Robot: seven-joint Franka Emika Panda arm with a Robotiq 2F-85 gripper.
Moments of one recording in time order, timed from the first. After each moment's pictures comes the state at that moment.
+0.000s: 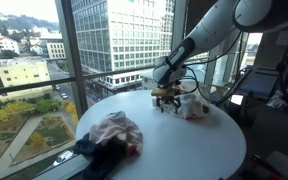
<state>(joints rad) 0.19 0.73 -0.12 -1.63 -0.06 2.20 1.06</state>
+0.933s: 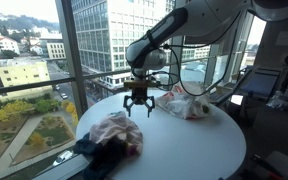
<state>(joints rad) 0.24 0.62 0.15 -1.63 0.15 2.04 0.81</state>
